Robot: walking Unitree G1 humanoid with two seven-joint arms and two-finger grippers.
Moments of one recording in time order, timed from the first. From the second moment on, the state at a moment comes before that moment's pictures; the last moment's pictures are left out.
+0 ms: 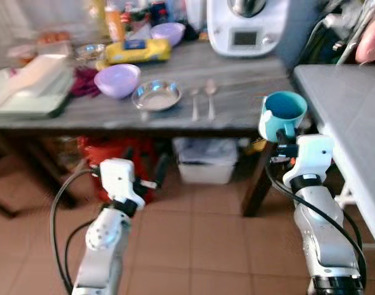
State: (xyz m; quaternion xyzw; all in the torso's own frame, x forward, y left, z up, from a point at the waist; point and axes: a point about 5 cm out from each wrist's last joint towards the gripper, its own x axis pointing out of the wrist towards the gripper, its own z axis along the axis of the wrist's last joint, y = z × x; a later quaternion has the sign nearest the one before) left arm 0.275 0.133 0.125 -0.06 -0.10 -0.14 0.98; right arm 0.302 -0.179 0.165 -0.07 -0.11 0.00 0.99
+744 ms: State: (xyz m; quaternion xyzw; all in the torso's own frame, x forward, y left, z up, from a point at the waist) left arm 0.275 0.144 0.124 -0.05 -0.10 -0.13 0.99; right arm 0.303 -0.159 0.168 -0.08 -0.12 0.02 0.99
